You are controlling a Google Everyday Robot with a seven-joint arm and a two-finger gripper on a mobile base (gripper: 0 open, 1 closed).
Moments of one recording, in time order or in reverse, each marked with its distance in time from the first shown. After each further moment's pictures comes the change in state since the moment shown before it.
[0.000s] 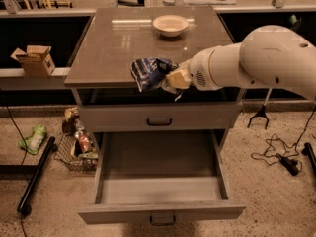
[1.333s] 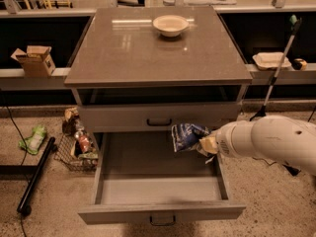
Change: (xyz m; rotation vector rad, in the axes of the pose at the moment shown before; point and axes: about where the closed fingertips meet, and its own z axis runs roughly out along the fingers) arm 0.225 0.001 -0.008 0.133 0.289 0.211
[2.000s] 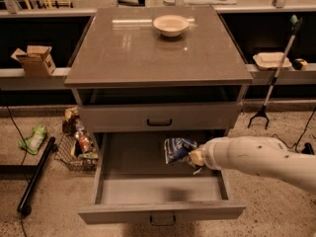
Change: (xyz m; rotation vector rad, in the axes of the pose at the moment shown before) arm 0.046 0.006 0.078 -0.014 0.034 0.028
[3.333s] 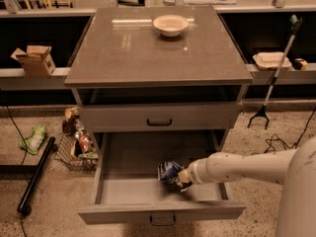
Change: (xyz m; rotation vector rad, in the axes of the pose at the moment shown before) arm 0.091 0.018 0.152 -0.122 0.143 0.155
